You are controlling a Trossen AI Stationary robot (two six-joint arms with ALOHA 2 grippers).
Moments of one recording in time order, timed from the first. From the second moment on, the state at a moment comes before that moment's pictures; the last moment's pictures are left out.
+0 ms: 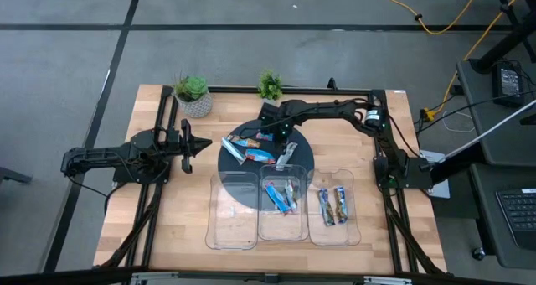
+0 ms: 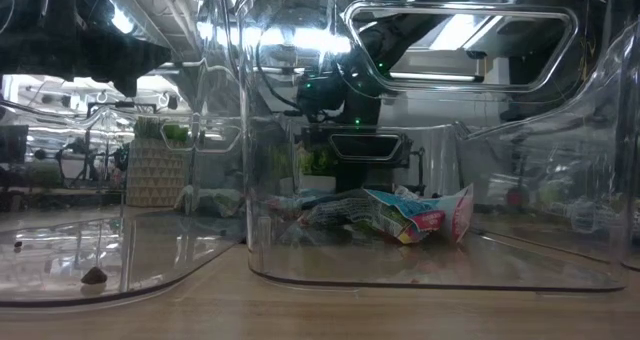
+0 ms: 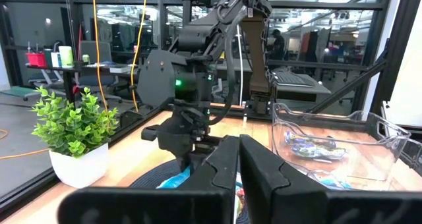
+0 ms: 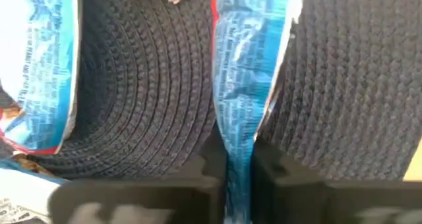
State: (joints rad) left arm 0.12 0.02 0.01 0.11 -0.09 -0.07; right arm -0.30 2.20 1.64 -0.79 -0.08 -0.16
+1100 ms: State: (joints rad) left arm 0.12 0.02 0.01 0.11 -0.09 -0.07; right arm -0.29 2.20 2.17 -1.32 -0.08 -0.21
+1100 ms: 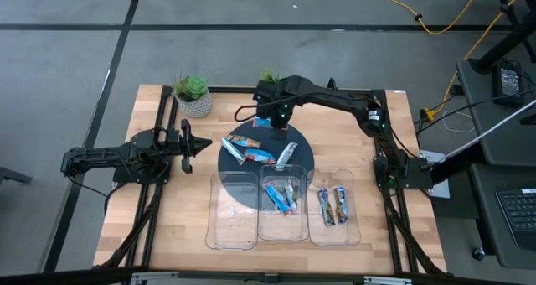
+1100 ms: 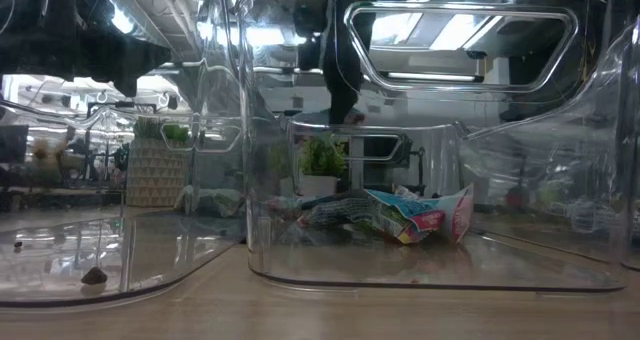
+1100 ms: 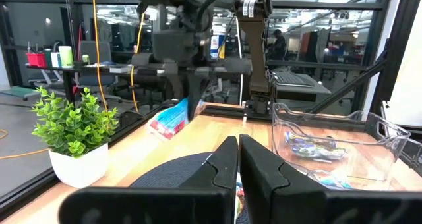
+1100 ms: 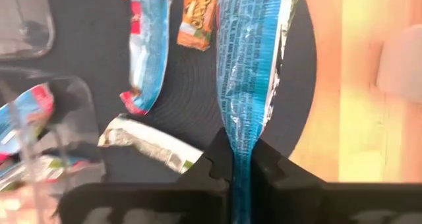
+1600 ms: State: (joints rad) left arm 0.12 0.02 0.01 0.11 -0.09 -0.07; right arm -0.19 2.13 2.33 -1.57 0.01 -0.09
